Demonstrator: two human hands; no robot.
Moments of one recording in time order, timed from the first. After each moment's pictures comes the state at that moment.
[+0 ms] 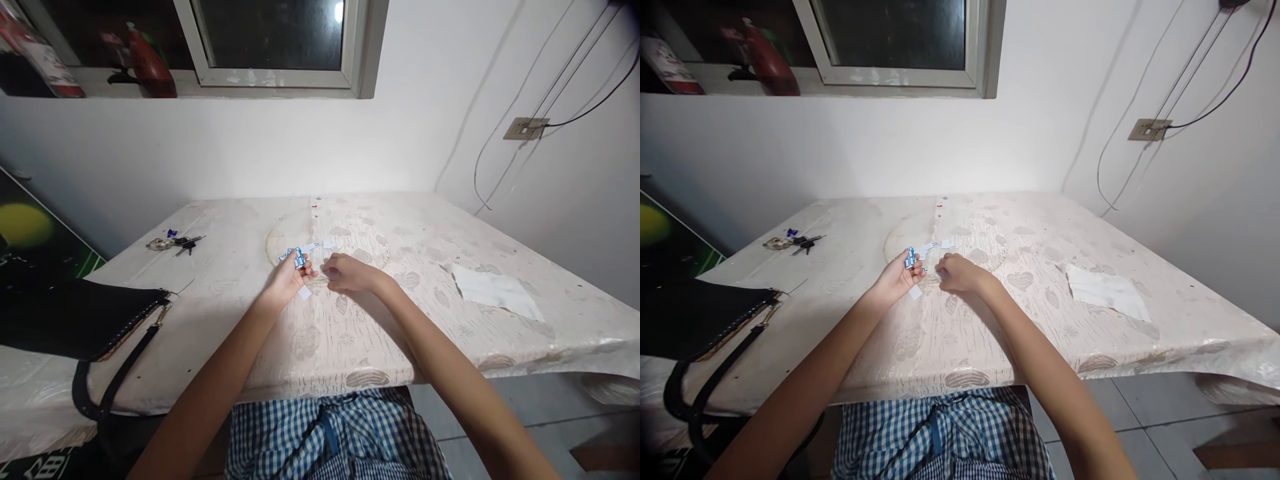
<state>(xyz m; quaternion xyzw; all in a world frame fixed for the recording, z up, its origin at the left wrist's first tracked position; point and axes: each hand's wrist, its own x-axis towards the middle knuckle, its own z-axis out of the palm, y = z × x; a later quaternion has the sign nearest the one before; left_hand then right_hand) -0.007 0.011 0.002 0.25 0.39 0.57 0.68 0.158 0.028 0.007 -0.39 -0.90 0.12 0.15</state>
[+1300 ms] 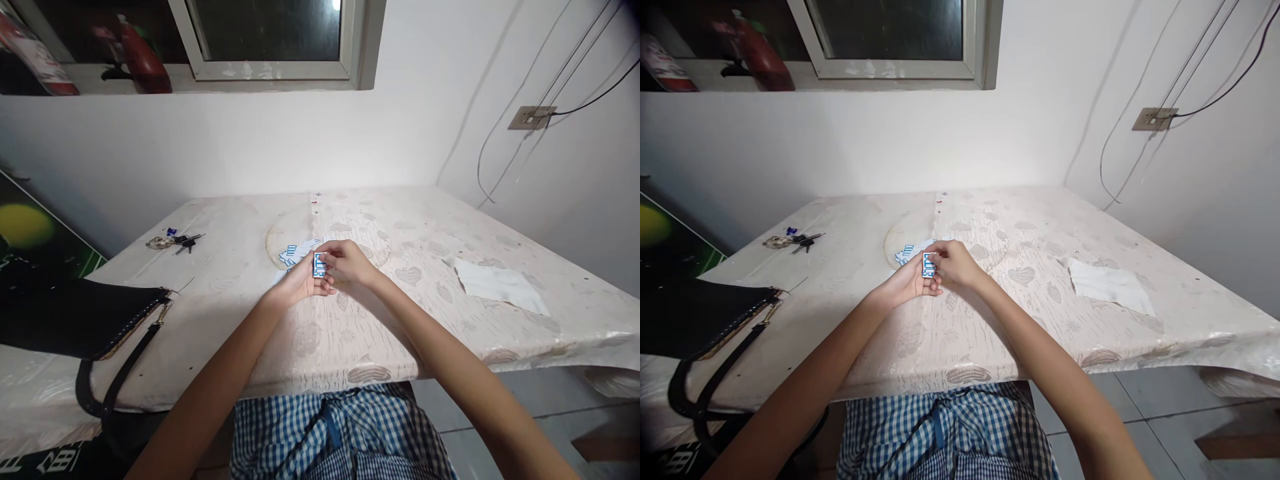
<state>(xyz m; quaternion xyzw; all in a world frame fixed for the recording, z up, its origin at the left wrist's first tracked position) 0.002 0.004 -0.002 0.37 0.39 0.37 0.76 0.143 0.030 0.004 -0.34 -0.74 0.41 0.41</state>
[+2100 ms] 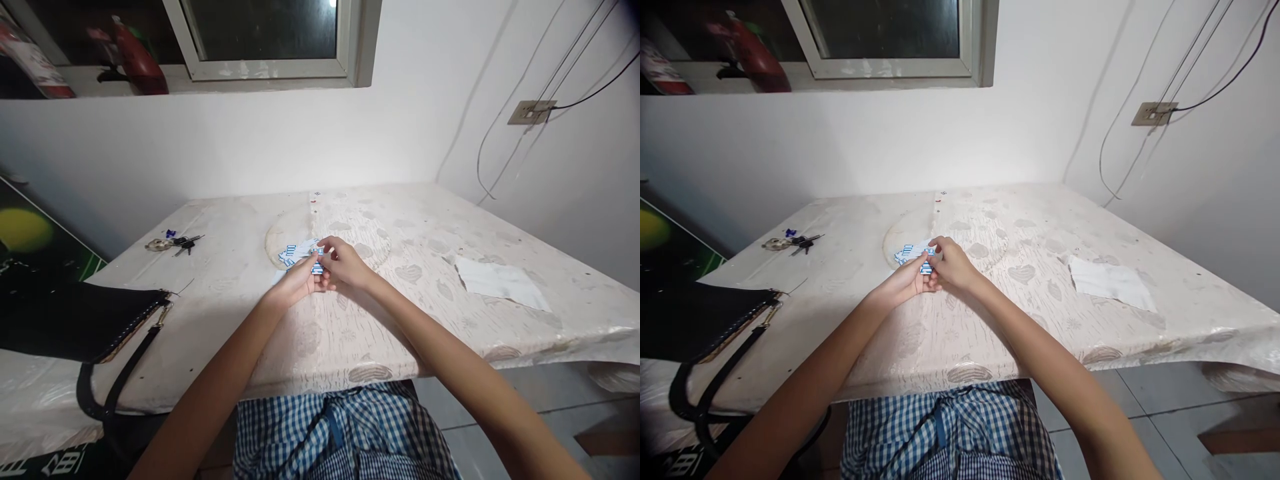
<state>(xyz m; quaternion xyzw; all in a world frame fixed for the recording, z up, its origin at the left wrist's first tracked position) 0.004 0.004 -0.007 0.40 0.39 0.41 0.72 0.138 0.032 -0.009 -0.41 -0.77 0.27 0.42</state>
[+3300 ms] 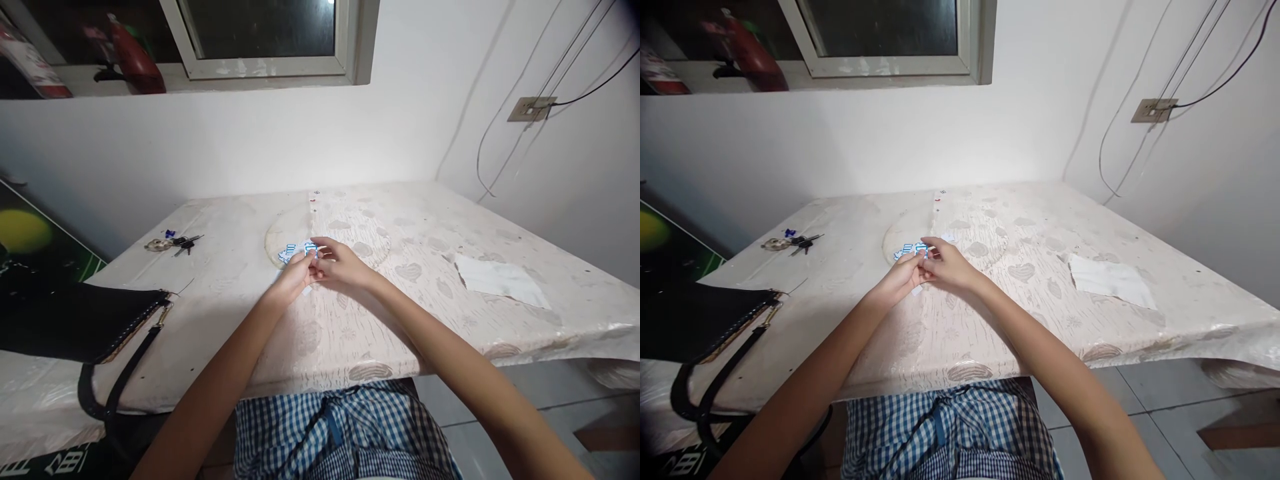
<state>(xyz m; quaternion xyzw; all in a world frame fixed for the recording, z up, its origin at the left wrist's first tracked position) 0.003 0.008 -0.008 0.43 0.36 0.49 0.66 0.137 0.020 0.005 -0.34 -0.74 0.42 0.40</state>
